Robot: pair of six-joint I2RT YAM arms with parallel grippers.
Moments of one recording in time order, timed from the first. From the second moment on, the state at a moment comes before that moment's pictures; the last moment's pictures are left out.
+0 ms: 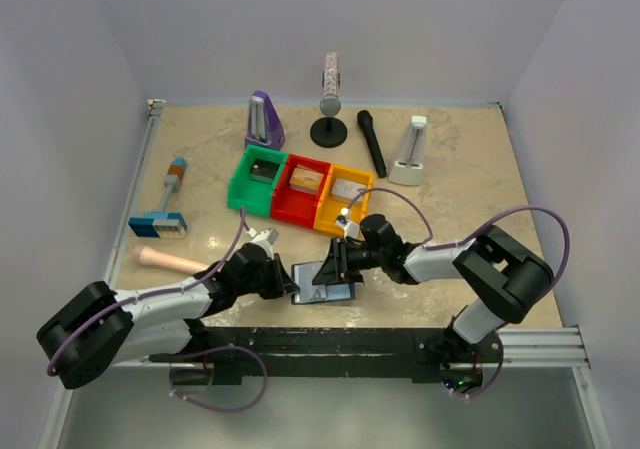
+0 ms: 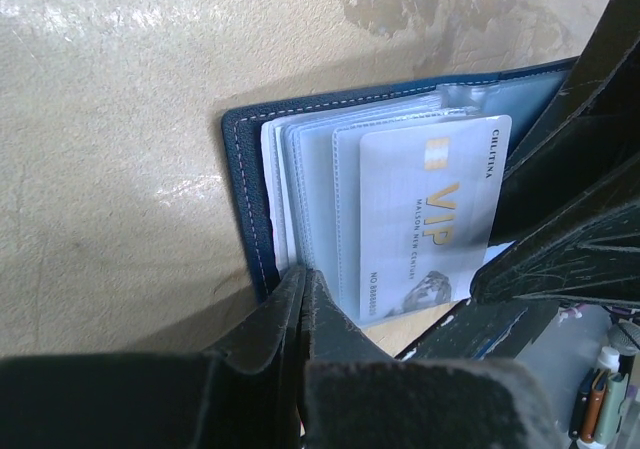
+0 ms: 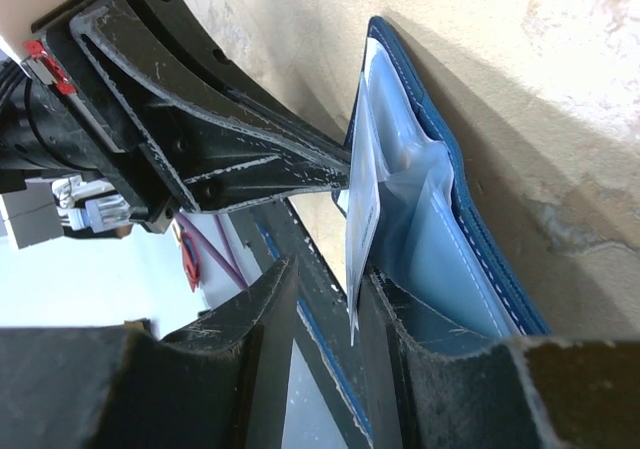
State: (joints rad) left arm -0.81 1.11 0.22 0.17 0.13 -0.94; right arm 0.78 1.59 0.50 0.49 -0.64 0.95
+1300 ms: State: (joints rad) left arm -0.81 1.12 0.21 0.20 0.13 -0.94; right arm 0.72 1.55 0.45 0.46 -0.65 0.93
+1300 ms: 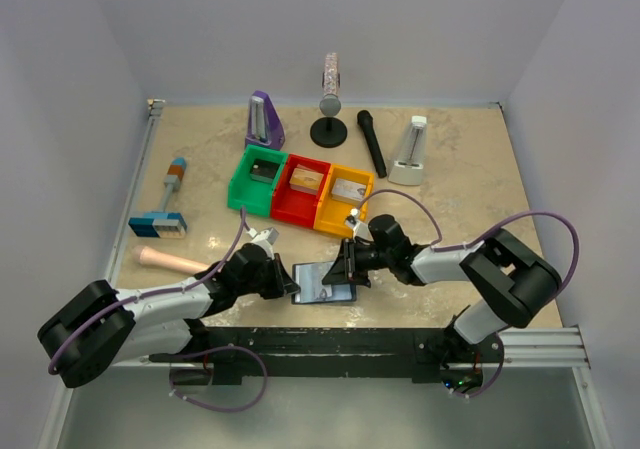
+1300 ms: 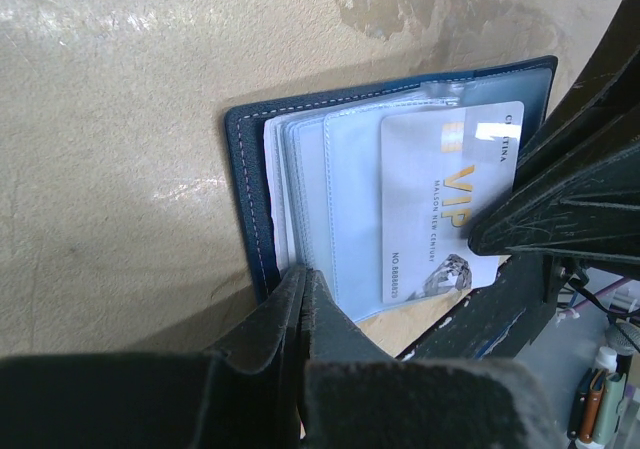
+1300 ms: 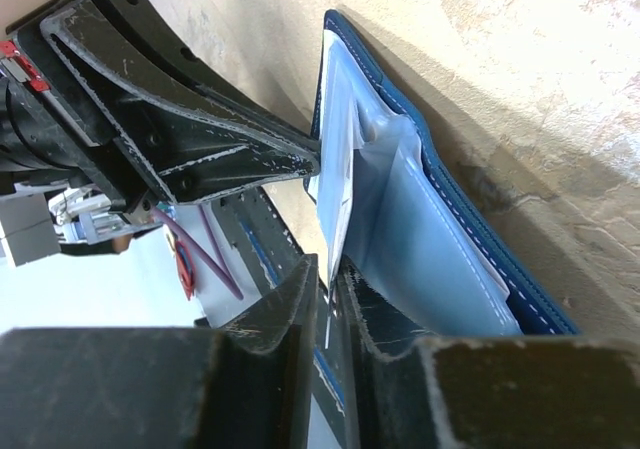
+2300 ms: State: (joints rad) left arm -0.81 0.94 0.20 -0.01 0.02 -0.95; right arm 0.62 1.21 0.47 0.02 -0.58 0.75
